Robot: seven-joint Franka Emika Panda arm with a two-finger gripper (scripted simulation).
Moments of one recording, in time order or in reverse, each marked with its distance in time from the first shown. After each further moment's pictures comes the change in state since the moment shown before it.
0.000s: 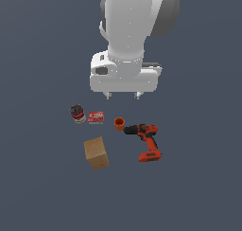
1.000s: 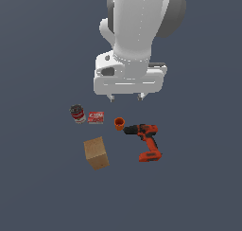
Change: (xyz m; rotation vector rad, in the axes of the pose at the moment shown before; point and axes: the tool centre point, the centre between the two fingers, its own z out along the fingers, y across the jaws) arm 0.015 -0.011 -0.006 -0.024 0.032 -0.080
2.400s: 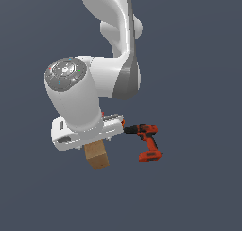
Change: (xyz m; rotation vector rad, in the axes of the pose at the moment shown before) arm 0.097 0.117 0.112 0.045 0.017 -0.204
